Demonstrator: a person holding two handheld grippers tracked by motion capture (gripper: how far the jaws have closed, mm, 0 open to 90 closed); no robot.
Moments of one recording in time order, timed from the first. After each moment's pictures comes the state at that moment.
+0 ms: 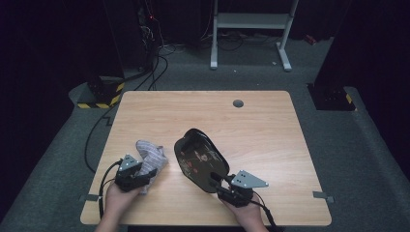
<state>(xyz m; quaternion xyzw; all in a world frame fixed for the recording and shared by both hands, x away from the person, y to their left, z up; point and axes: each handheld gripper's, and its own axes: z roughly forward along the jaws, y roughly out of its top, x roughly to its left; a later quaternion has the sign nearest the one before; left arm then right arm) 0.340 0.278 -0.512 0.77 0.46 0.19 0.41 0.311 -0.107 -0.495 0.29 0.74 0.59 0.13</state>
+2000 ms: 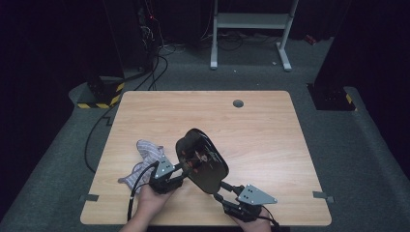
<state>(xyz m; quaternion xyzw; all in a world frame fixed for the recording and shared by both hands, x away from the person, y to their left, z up) 0.333 0.167 -0.495 0.79 0.37 0.20 0.45 0.274 -0.127 -0.497 0.27 0.76 0.57 0.16</state>
